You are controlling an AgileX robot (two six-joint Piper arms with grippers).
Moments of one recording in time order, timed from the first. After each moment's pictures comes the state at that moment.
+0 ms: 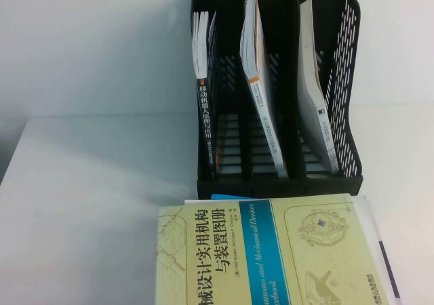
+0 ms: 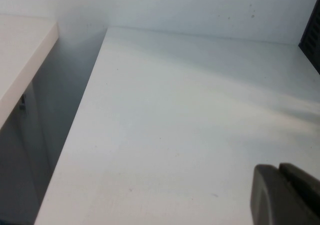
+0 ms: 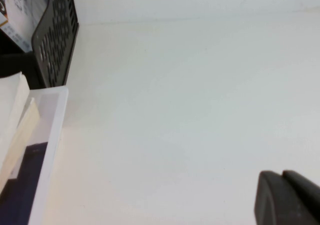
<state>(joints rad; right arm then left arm) -0.03 -0.01 0.02 -0.12 0.43 0.15 -0.02 -0.01 0.02 0.00 0.33 -0.21</state>
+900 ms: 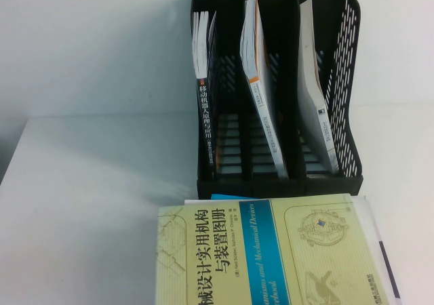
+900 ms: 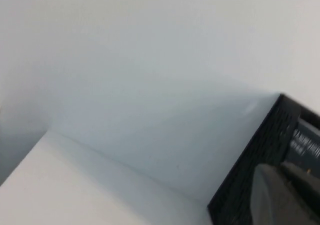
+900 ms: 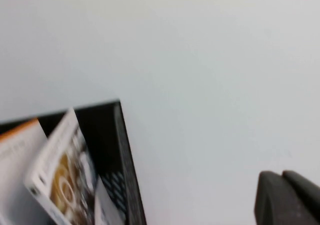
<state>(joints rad) -0.03 -0.01 0.03 -0.10 -0.12 0.28 -0.02 -0.01 0.02 -0.13 -0.06 -0.47</state>
